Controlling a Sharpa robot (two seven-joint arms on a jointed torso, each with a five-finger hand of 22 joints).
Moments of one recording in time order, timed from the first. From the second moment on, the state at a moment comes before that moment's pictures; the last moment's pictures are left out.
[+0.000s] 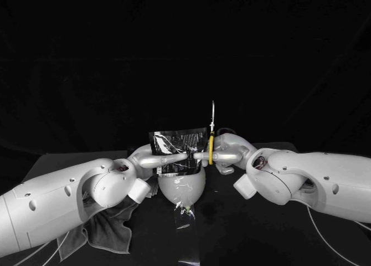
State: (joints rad) left arm 1.21 -0.68 -0.03 1.46 -0.09 0.01 0.09; left_hand 1.51 -0.13 0.33 0.15 0.05 0.95 0.20 0.22 0.28 1.14 0.14 0.08 0.07 1.07 0.10 0.20 0.31 0.18 0.98 0.24 0.17 0.07; right arm 1.34 -0.97 -0.18 1.79 -0.40 -0.43 0.05; right_hand 1.27 0.05 0.48 -0.02 0.05 1.01 0.06 0.32 0.60 1.23 0.06 0.48 0.77 1.47 -0.07 1.53 1.31 0.05 1.43 0.05 1.34 1.31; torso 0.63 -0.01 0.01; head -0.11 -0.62
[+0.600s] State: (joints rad) left arm 1.21 -0.67 -0.03 1.46 -0.09 -0.01 0.10; left_hand 1.51 -0.08 0.50 0.16 0.05 1.02 0.16 0.27 0.30 1.26 0.11 0.08 0.06 1.18 0.07 0.22 0.32 0.18 1.07 0.20 0.17 0.07; right arm 1.34 -0.96 -0.18 1.79 -0.39 -0.44 0.05; right_hand 1.26 0.04 0.49 -0.03 0.04 1.01 0.06 0.32 0.61 1.23 0.06 0.48 0.81 1.46 -0.07 1.53 1.31 0.05 1.42 0.04 1.32 1.31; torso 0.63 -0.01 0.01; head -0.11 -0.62
